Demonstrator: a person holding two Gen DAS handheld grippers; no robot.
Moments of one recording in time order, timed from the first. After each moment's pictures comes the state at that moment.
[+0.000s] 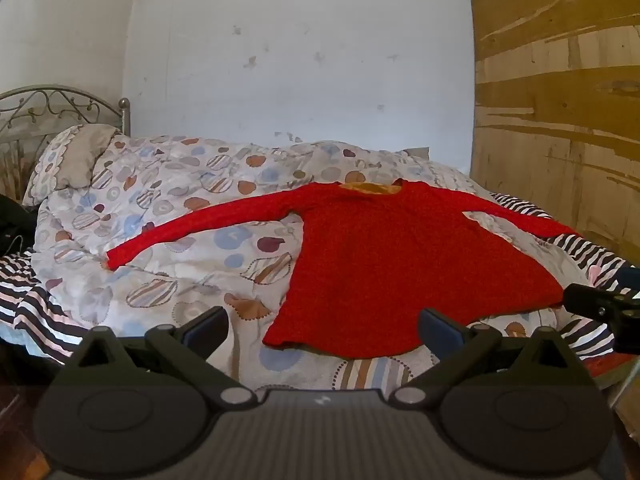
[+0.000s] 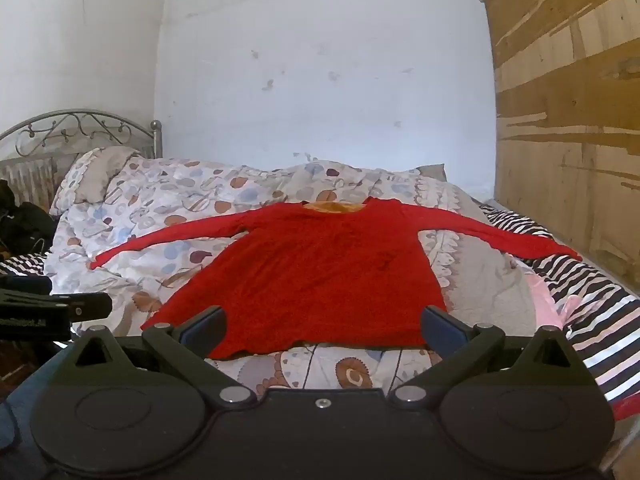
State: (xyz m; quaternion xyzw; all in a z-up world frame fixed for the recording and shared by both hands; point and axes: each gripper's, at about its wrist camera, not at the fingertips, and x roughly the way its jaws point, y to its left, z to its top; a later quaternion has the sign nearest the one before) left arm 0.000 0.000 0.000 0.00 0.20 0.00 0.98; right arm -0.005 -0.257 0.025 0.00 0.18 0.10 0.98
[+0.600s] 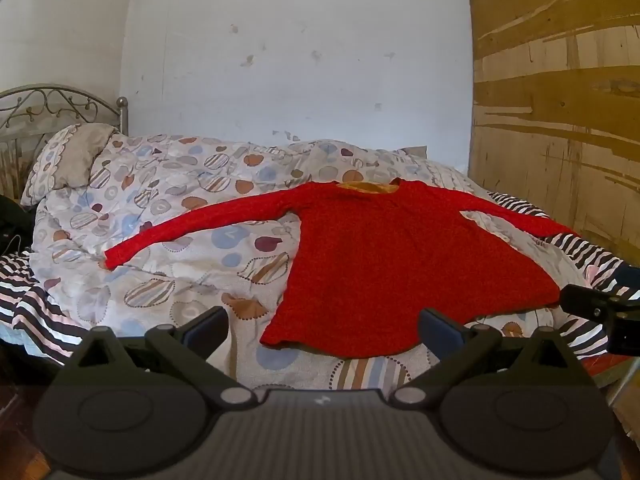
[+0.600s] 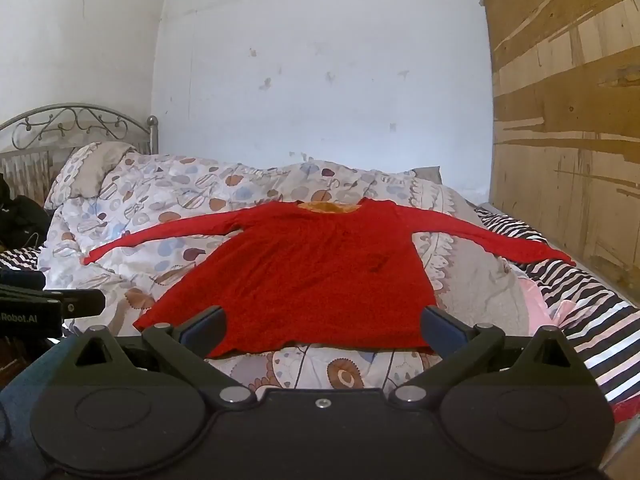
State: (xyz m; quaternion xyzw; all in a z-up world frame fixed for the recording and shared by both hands) left arm 0.003 -0.005 0.000 0.00 0.20 0.00 0.98; right arm -0.004 -0.260 0.027 -0.01 0.18 0.09 0.98
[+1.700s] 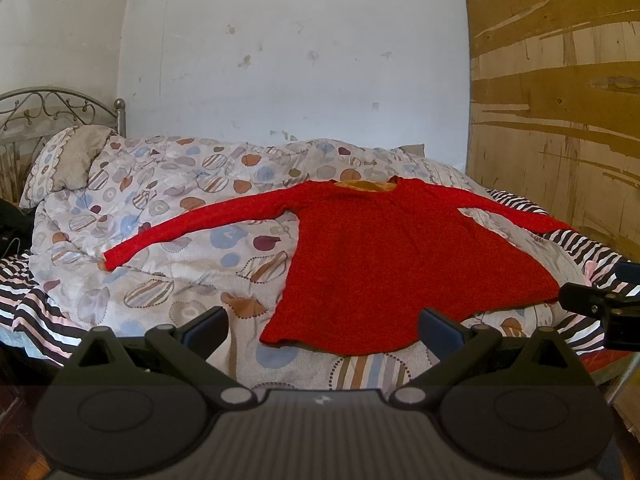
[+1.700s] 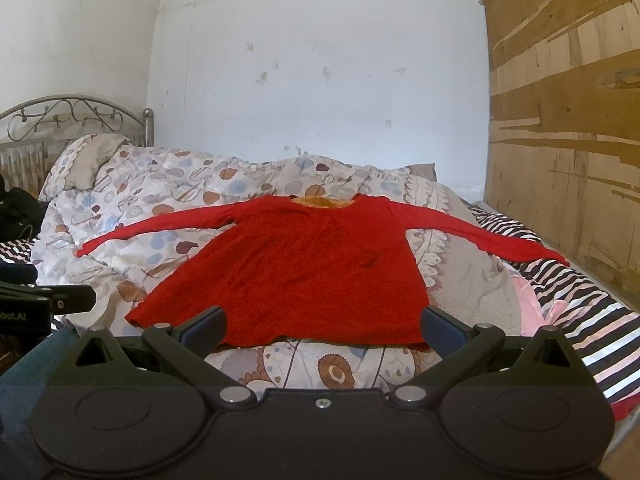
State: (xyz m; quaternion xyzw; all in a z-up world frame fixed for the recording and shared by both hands) left arm 0.001 -0.007 0.004 0.00 0.20 0.00 0.98; right arm -0.002 -0.258 0.024 -0.02 0.19 0.08 0.98
